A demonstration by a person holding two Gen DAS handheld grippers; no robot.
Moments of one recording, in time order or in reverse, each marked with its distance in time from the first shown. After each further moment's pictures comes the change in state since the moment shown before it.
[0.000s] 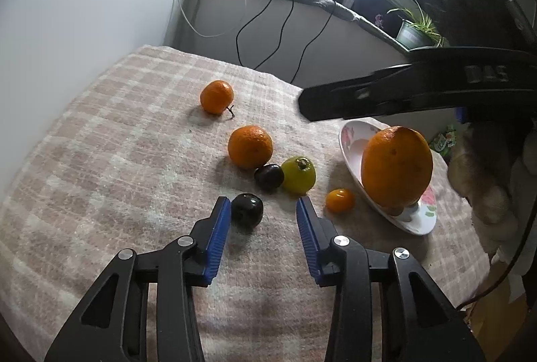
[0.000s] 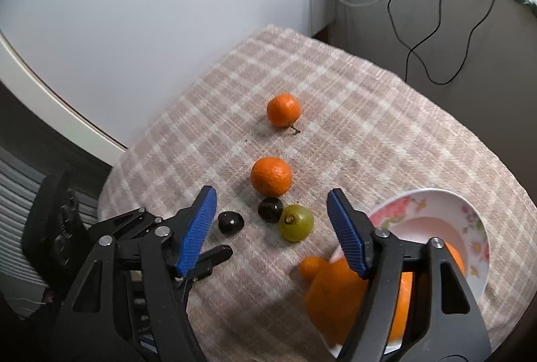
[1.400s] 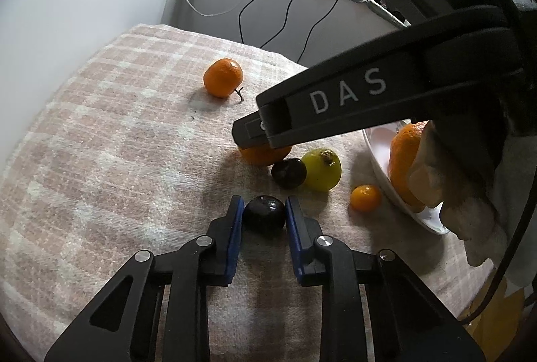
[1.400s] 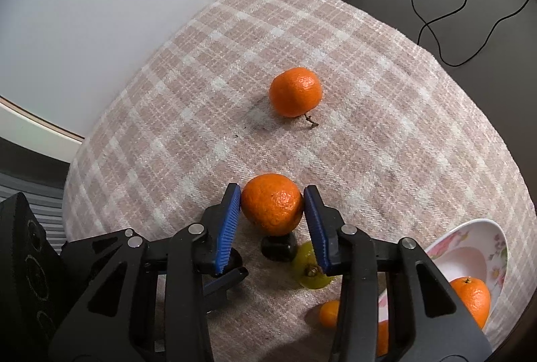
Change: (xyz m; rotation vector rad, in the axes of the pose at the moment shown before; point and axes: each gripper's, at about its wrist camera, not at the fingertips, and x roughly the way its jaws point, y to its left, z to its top) left arm 0.033 0.021 0.010 0.005 0.080 -0.004; right arm 0.084 0.014 0.028 -0.009 0.183 -0.102
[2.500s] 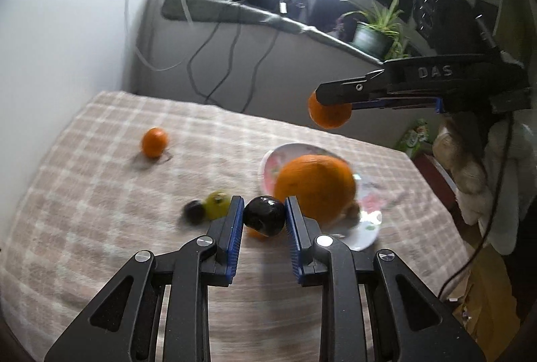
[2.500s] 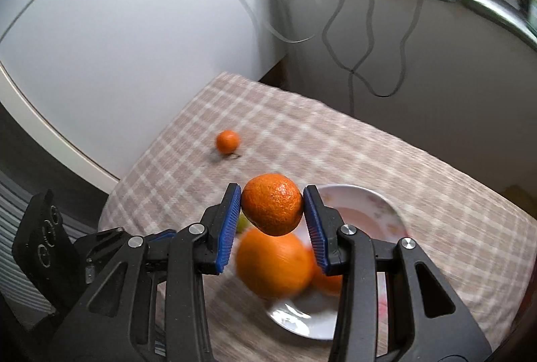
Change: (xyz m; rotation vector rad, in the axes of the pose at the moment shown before) left arm -0.059 -0.093 0.004 0.128 -0.136 -0.080; right arm -0.163 -0.100 -0.081 0.141 -0.340 0.039
